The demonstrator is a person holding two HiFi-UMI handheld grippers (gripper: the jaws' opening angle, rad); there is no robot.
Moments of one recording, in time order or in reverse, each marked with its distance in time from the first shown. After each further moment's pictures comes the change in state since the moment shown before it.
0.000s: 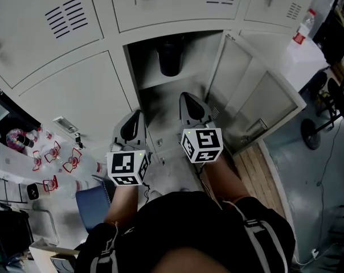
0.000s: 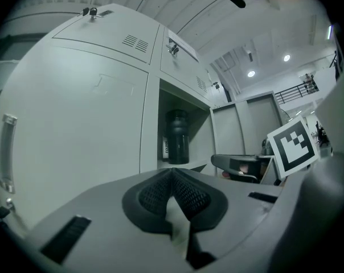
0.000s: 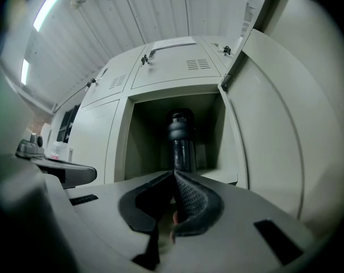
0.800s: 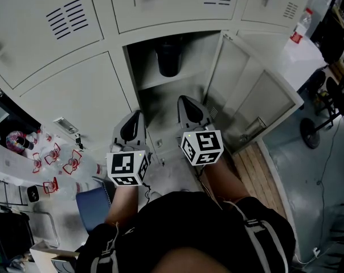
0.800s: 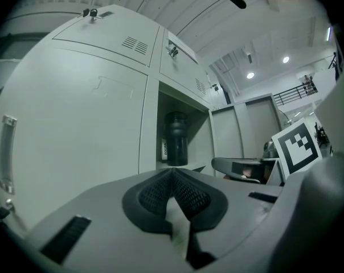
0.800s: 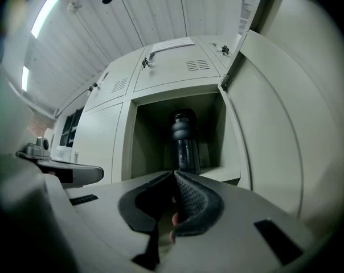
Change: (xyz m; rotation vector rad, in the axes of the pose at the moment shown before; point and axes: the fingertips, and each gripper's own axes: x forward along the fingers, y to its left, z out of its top) left arm -0.003 -0.003 0.004 -0.005 -0.011 -0.009; right arm -0.009 0.008 -0.002 0.029 0.002 0.028
